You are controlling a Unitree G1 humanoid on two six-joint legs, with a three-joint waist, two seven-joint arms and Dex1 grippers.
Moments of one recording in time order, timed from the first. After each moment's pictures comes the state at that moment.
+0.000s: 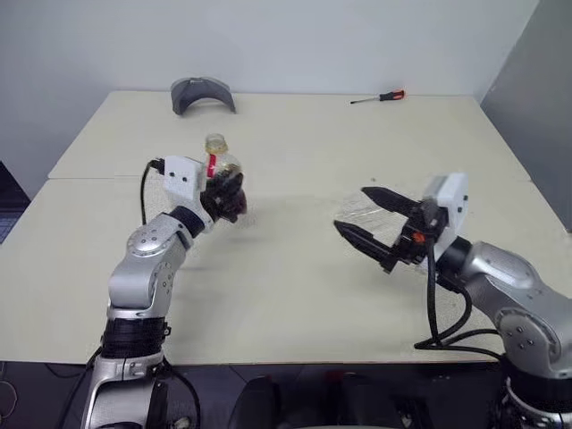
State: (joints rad) left arm -0.46 0.44 0.15 -0.01 -0.33 0.37 -0.38; right arm -0.33 -0.47 -0.05 -0.69 0.70 0.76 0.52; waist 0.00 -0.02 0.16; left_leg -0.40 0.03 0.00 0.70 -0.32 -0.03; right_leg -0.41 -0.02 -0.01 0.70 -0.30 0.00
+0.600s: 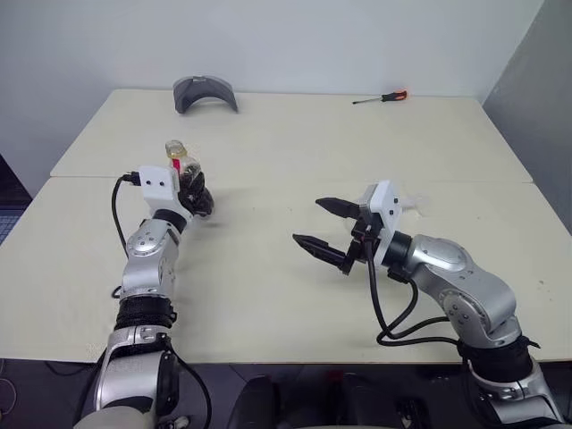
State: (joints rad) left arm -0.59 0.40 0.23 0.55 -0.23 -0.03 -0.32; right arm -0.40 -0.39 0.18 -0.47 0.53 0.62 0.58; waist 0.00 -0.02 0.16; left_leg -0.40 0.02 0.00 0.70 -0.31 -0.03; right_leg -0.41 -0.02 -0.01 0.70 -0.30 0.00
